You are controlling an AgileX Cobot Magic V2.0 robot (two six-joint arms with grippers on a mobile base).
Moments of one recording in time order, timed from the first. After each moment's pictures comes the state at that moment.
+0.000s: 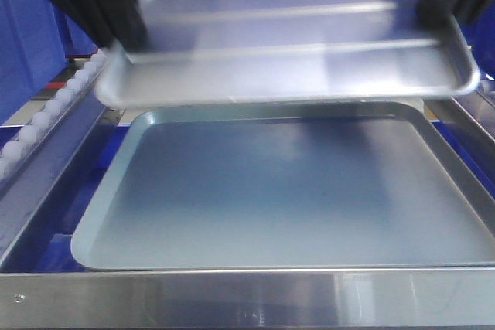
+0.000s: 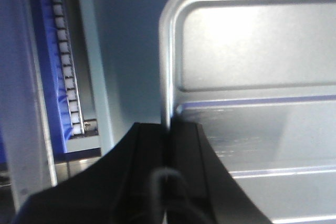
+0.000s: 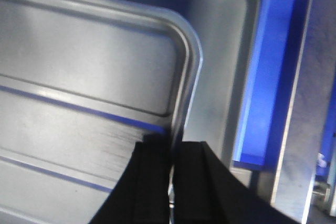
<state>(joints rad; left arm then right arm) -0.71 1.54 -1.33 0.13 0.95 -0.54 0.53 1.32 -1.16 -0.22 0.99 0.52</state>
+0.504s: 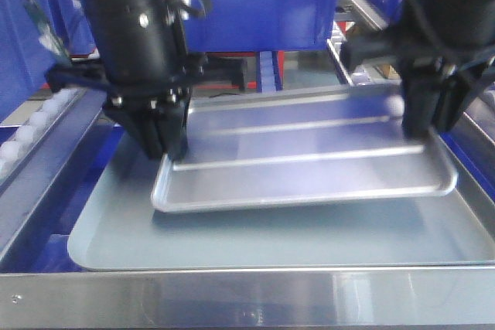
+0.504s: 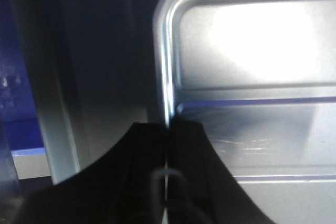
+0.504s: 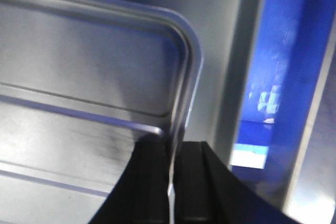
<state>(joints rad) -0.71 1.81 -1.33 0.13 0.85 -0.56 0.44 1.62 -1.16 -0.21 0.91 0.47</state>
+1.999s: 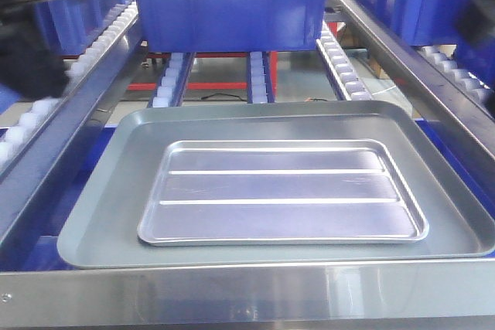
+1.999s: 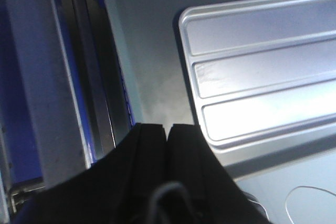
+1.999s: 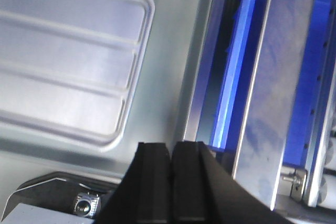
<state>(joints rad) -0.65 1.14 -0.78 0.19 0.55 -0.47 0.44 1.07 -0.71 -0.25 0.66 0.43</state>
